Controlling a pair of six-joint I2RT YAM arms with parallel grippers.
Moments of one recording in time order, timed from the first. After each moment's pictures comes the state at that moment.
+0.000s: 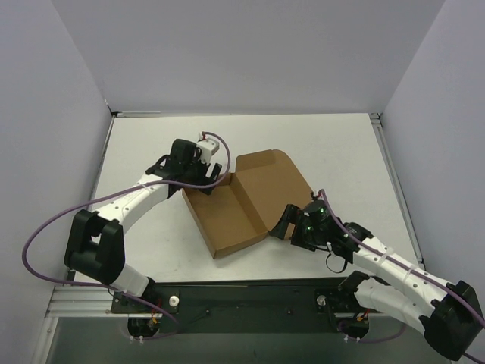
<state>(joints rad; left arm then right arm) -0.41 1.52 1.08 -0.34 0.08 0.10 0.68 0.90 0.49 -0.43 -0.04 0.94</state>
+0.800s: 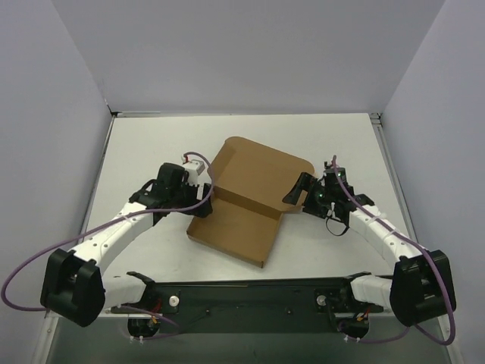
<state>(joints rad) -0.43 1.26 0.81 -0.42 0.18 -0.18 0.30 1.20 0.63 -0.26 -0.24 0.68</state>
